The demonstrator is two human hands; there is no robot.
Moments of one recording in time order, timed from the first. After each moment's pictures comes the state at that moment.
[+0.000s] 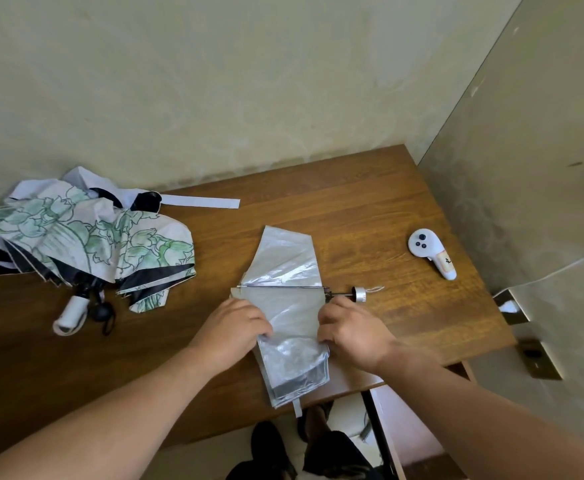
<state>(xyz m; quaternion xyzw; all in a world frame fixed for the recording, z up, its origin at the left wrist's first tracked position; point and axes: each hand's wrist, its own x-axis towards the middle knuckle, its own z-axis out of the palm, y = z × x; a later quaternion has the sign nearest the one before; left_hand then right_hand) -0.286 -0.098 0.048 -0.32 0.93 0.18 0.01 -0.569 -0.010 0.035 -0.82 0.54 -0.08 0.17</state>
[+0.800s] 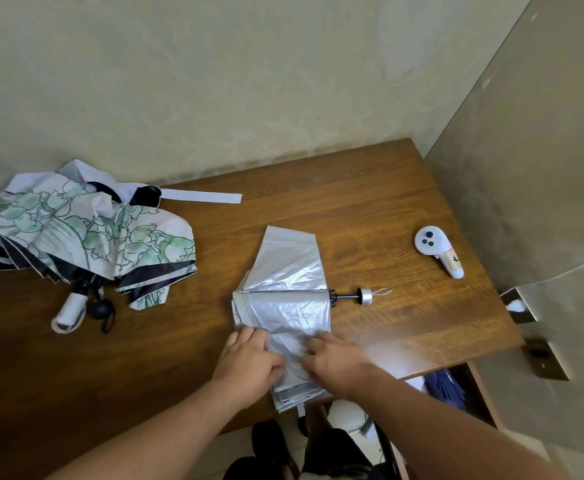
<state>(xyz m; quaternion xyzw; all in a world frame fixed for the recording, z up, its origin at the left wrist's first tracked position) -0.303 -0.042 0.014 -0.40 0.87 0.20 0.18 -0.521 0.014 -0.001 -0.81 0.52 0.10 0.24</state>
